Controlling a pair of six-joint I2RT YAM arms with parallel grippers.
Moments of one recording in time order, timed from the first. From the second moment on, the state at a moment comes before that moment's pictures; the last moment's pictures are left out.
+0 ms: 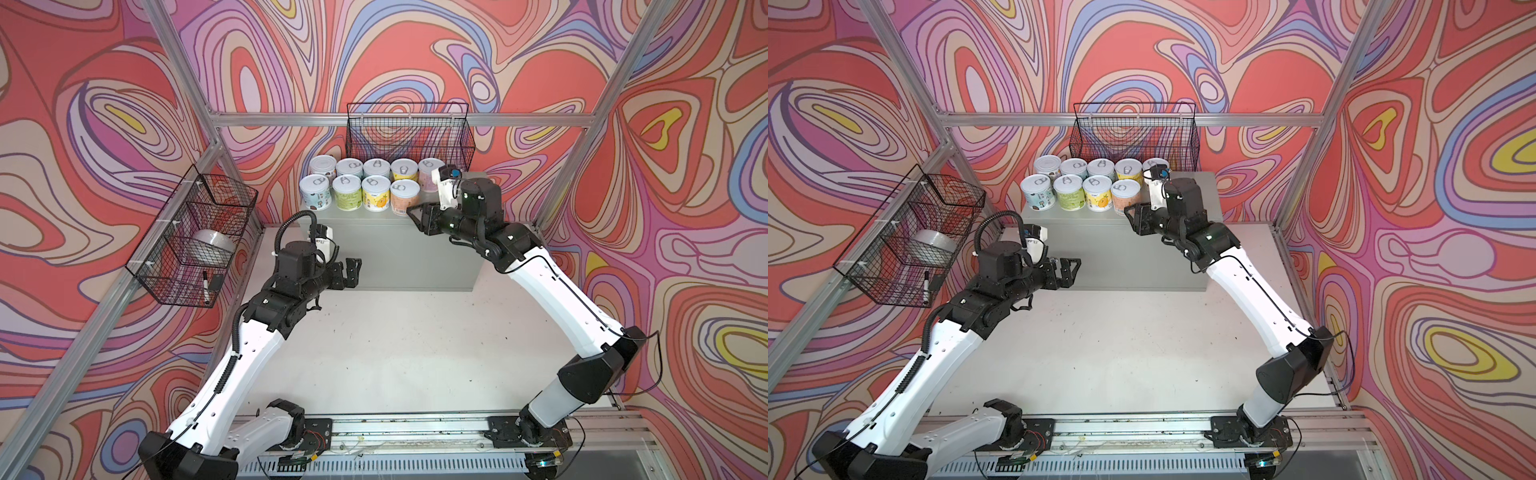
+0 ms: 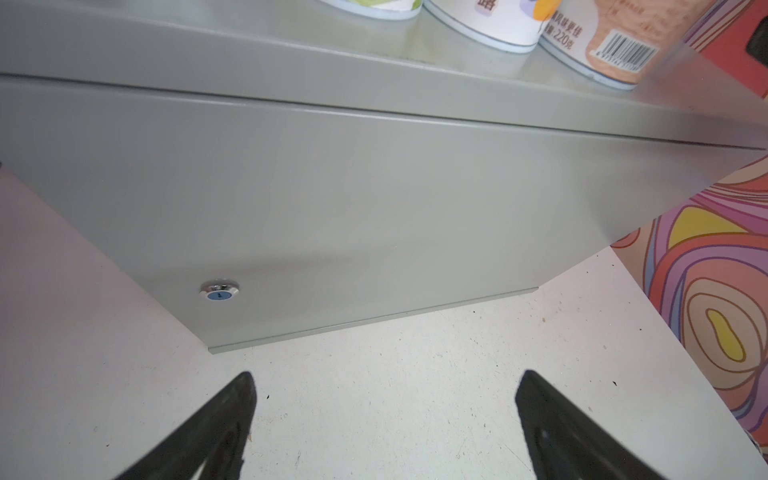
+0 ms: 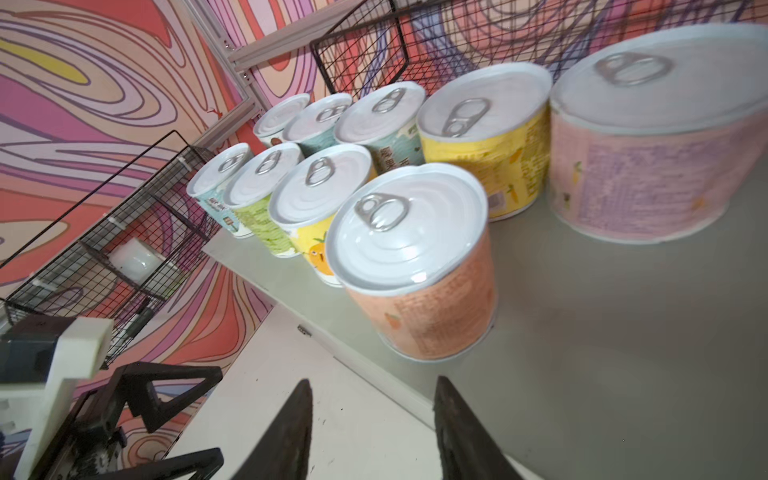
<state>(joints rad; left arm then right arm) -0.33 1.07 1.13 -0.51 0.07 -0.29 0.56 1.64 1.85 -0.51 -0.17 0.35</state>
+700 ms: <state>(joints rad) -0.19 1.00 1.13 -0.57 0.12 -0.29 0.58 1.79 1.92 -0.45 -0.15 0.38</state>
